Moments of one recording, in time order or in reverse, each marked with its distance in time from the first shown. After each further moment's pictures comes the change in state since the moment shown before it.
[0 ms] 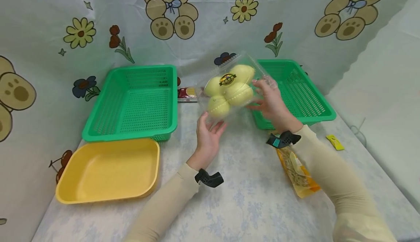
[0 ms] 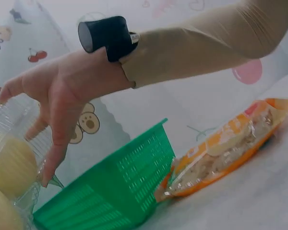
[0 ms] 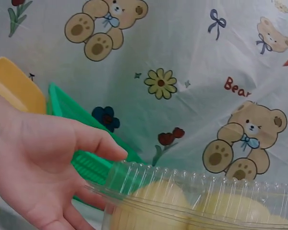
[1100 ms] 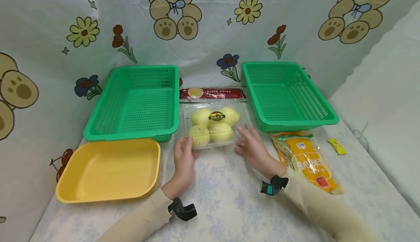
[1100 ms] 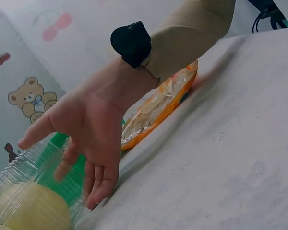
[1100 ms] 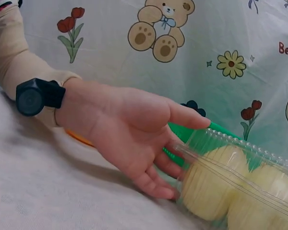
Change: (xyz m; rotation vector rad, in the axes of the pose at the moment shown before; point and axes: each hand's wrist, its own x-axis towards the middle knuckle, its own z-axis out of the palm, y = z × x) left_hand -0.040 0.020 -0.081 0.567 0.184 0.147; right_hand -0.042 0.129 -0.008 -0.011 -0.038 0.178
